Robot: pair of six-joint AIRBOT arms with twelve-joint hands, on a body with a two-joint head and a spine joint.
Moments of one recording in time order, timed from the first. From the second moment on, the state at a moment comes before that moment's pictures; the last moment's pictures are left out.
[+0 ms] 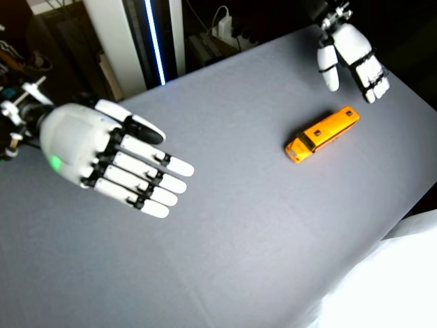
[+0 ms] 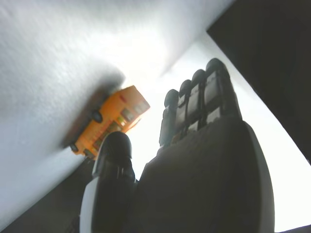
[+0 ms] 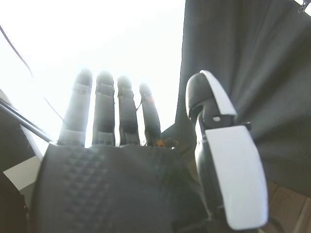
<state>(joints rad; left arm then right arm) 1.23 -0.83 0.97 -0.93 -1.16 1.29 -1.30 -0.93 1.10 0.30 1.35 -0.51</state>
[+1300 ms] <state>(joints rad) 1.03 -0.98 1.01 -0.69 -0.96 1.39 -1.30 -0.94 1.10 0.29 1.35 -0.51</state>
